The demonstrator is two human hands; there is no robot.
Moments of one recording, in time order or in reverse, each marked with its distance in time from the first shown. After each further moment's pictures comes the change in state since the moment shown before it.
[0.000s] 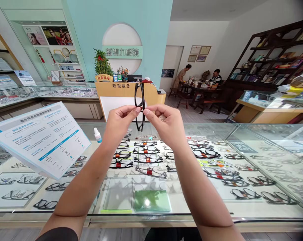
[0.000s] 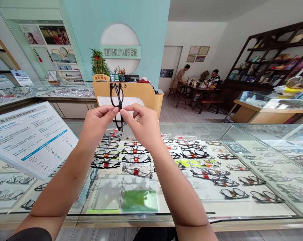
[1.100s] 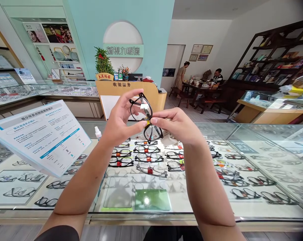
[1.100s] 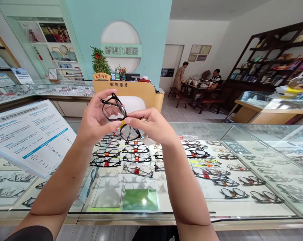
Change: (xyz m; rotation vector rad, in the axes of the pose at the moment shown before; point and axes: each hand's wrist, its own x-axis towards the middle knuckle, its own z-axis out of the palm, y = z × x) left_hand 0.007 -0.012 -0.009 -0.119 -0.280 0.476; right_hand 0.012 -0.006 -0.034 0.205 -0.479 0.130
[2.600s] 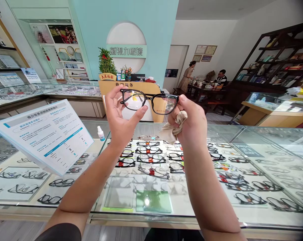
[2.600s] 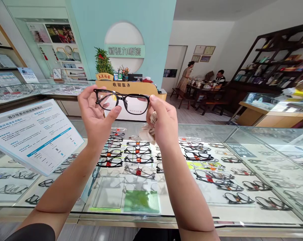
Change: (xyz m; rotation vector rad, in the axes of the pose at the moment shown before) left_hand -0.005 -0.024 0.010 0.429 0.441 0.054; right_hand 0.005 0.012 0.013 -0.140 0.549 -0.115
